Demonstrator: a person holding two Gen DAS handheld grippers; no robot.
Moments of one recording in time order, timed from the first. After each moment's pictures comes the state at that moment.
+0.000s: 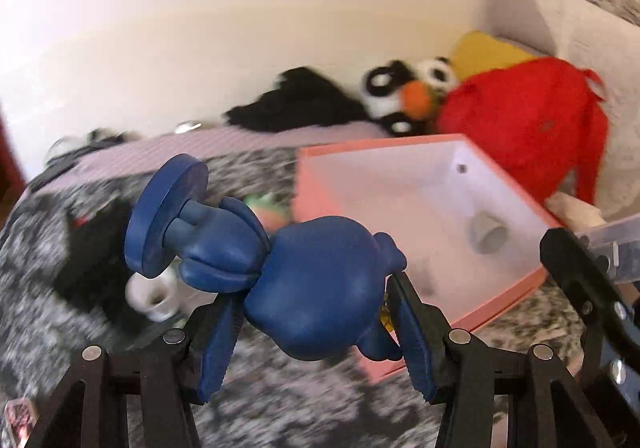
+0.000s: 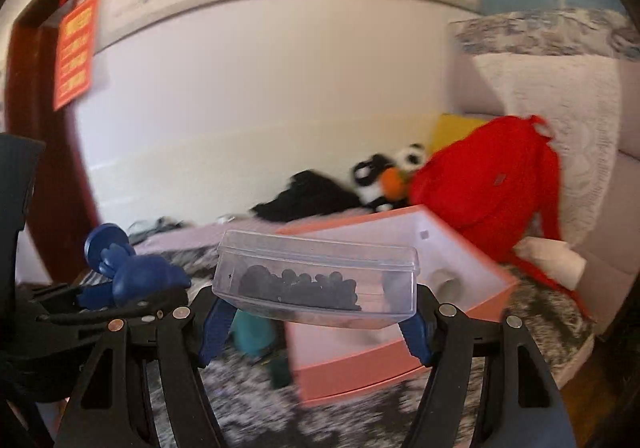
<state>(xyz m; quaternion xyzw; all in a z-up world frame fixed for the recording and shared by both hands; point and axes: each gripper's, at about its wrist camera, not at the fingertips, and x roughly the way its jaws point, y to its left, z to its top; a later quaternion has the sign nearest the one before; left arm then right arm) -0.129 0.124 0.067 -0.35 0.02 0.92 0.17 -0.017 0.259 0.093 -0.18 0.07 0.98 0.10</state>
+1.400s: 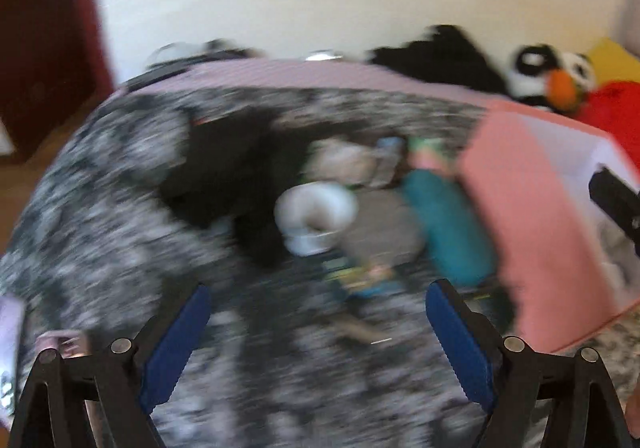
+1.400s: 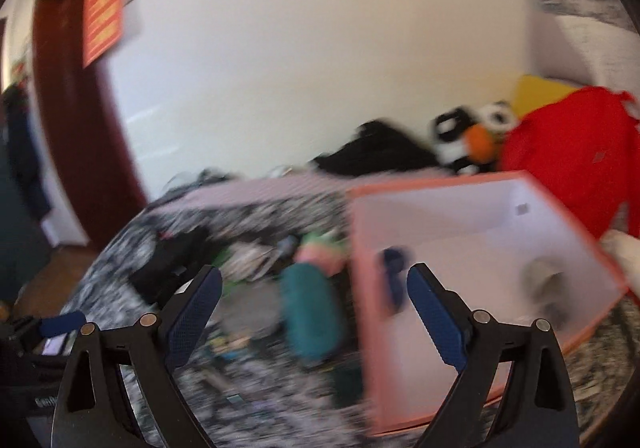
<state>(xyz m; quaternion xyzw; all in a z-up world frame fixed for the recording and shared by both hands) -0.156 -0.048 -0.023 -0.41 -0.04 0.91 -0.01 -0.146 0.176 0.021 -0.28 0.05 0.96 -0.06</state>
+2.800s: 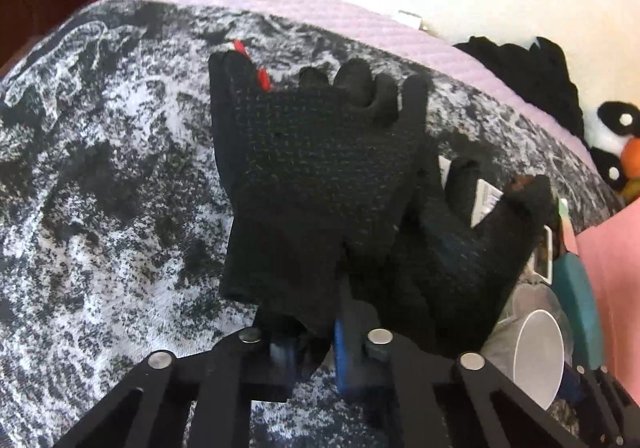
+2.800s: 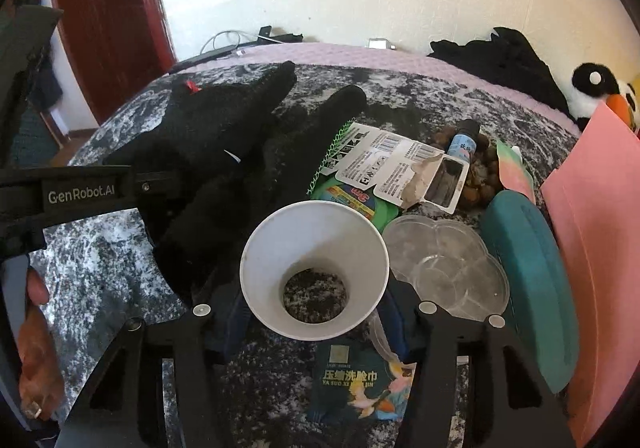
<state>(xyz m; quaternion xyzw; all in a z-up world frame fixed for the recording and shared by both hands) -0.336 -0.152 -0.130 -0.47 -0.15 0.87 0.01 -0.295 0.011 -0.129 -0.43 -0.03 0.89 -0.12</state>
